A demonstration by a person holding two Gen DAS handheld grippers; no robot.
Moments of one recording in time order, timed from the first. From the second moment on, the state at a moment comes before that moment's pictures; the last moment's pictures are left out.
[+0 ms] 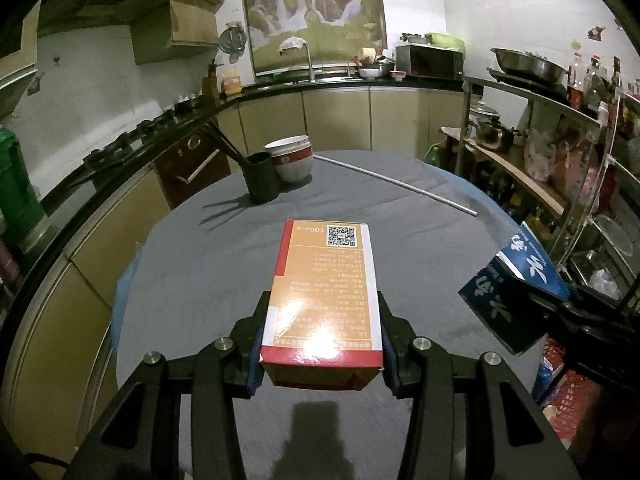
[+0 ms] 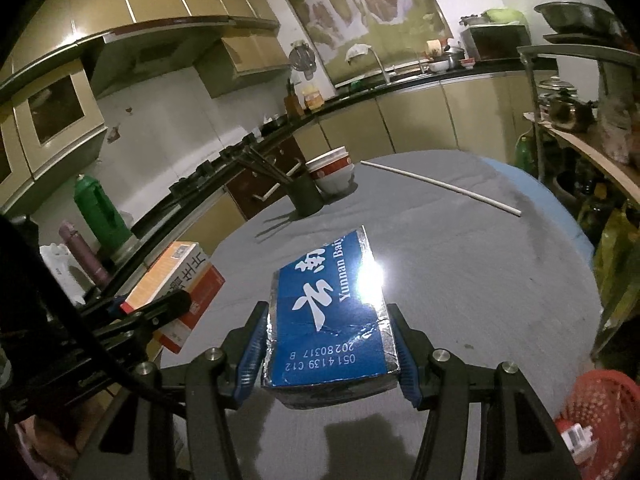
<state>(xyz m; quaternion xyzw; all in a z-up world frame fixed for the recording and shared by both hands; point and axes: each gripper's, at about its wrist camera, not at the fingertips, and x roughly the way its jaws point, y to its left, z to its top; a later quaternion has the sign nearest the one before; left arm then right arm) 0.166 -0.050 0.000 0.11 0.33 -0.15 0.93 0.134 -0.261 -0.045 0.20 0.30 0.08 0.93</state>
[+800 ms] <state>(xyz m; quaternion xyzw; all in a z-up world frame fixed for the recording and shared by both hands) 0.080 -0.048 0.008 0.12 0.28 -0.11 0.94 0.044 -0.255 -0.026 0.21 0.26 0.08 0.94</state>
